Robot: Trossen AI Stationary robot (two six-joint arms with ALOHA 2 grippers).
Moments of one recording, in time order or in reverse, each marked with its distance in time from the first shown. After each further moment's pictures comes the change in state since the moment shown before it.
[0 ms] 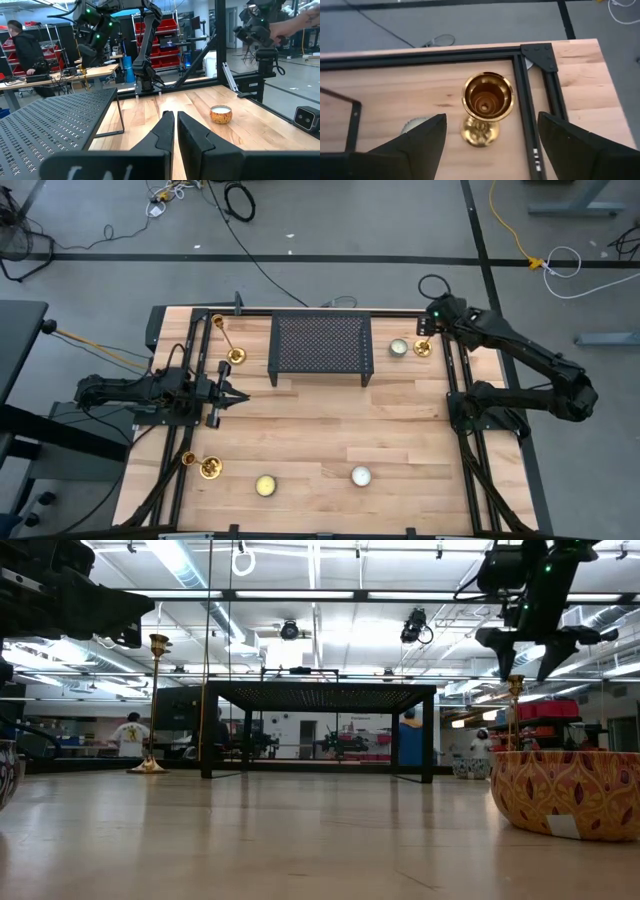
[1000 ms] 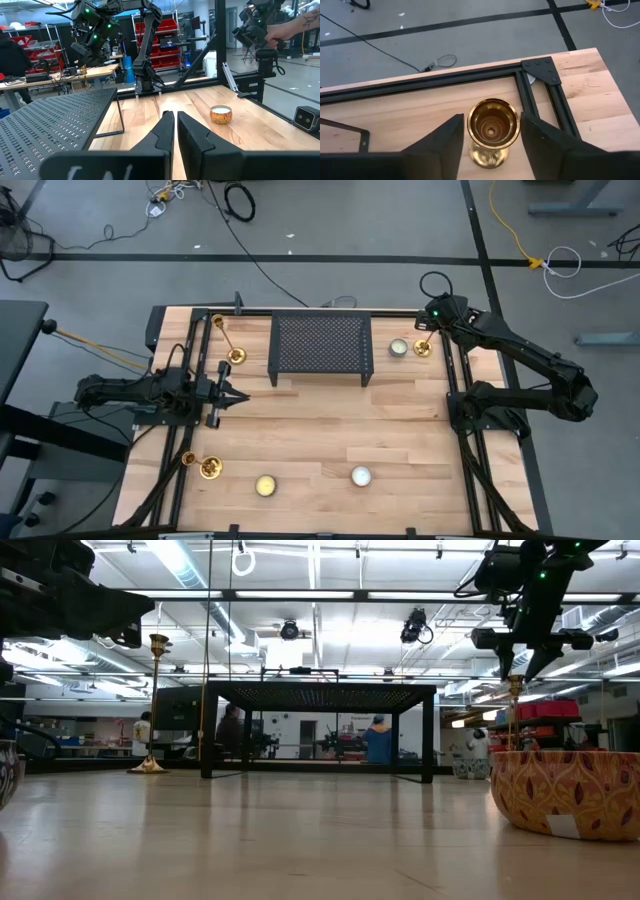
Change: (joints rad) left arm 0.000 0.000 0.000 0.000 0.000 0.000; right arm 0.000 0.000 -0.025 0.098 0.062 0.039
